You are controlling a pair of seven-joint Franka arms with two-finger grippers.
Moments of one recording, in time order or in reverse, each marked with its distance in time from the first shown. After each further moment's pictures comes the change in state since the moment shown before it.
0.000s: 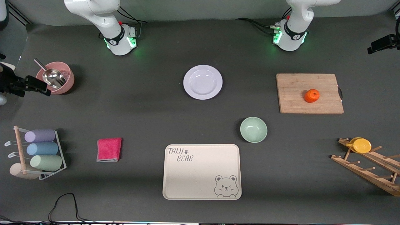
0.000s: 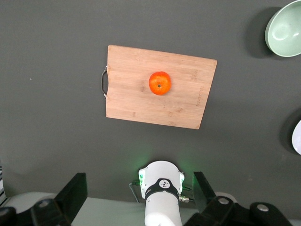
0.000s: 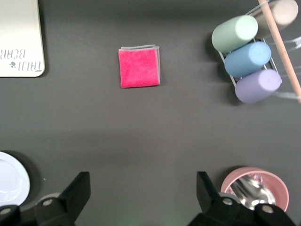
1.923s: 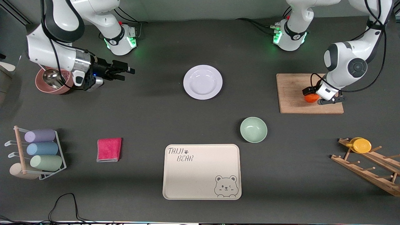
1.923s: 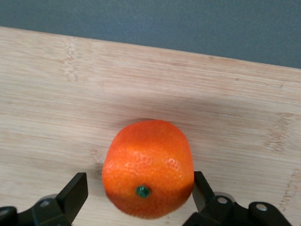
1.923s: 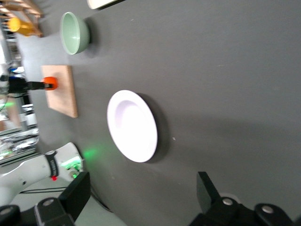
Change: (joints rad) left arm -0.010 0.240 -0.003 -0.978 0.006 1.322 -0.076; right arm 0.194 -0.294 -0.015 -0.971 0.836 0.494 -0.346
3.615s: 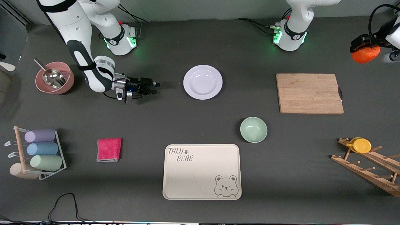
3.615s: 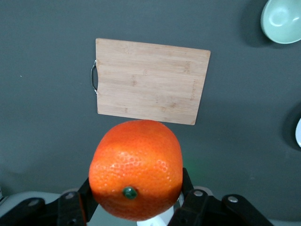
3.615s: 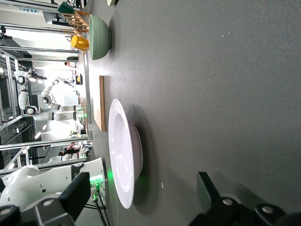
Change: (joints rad) left arm -0.013 -0.323 -0.118 0.850 -0.004 -1.276 -0.036; right arm 0.061 0.630 0.006 -0.071 0.859 -0.031 -0.991
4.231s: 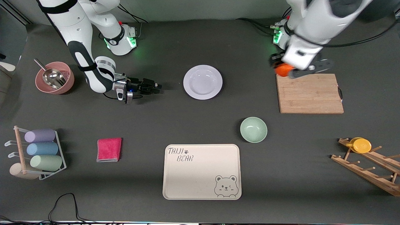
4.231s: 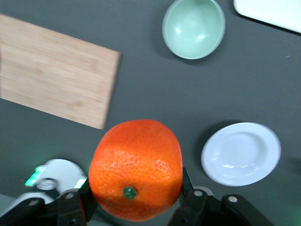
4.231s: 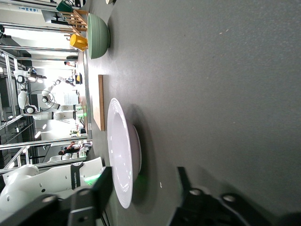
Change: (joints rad) left arm -0.024 0.188 -0.489 0.009 -0.181 0.266 -0.734; right arm 0.002 0.010 0.002 0.005 0.000 -0.001 -0.001
